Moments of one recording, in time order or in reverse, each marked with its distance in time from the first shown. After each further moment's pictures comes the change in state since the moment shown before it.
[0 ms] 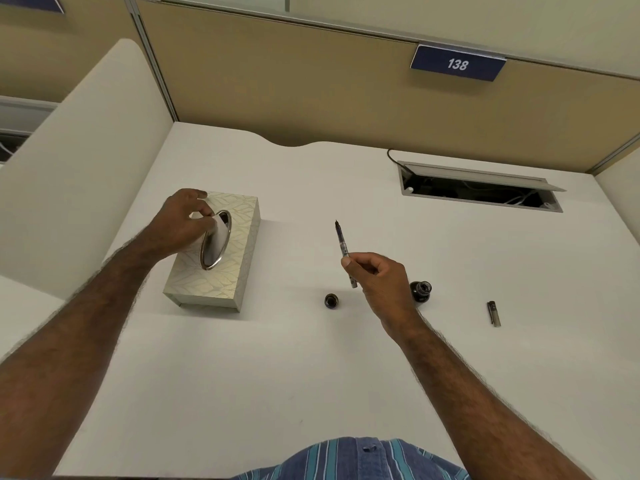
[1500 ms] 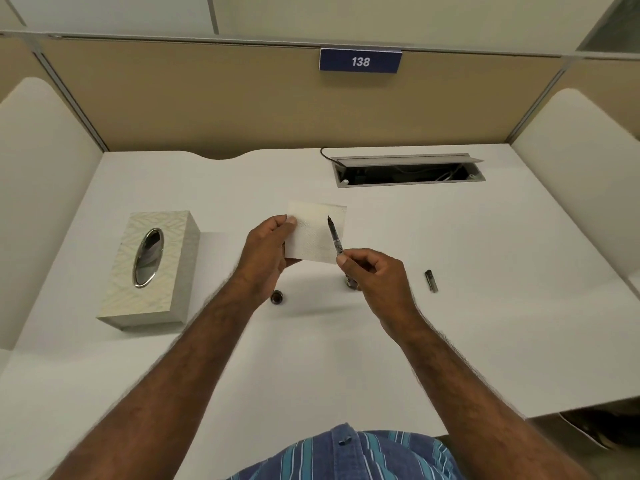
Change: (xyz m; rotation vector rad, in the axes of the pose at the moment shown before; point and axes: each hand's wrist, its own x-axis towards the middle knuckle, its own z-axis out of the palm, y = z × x) left_hand -0.078 0.201 0.187 -1.026 -0.231 -0.260; right_hand -0.049 0.002 -0.107 0.103 0.088 -0.098
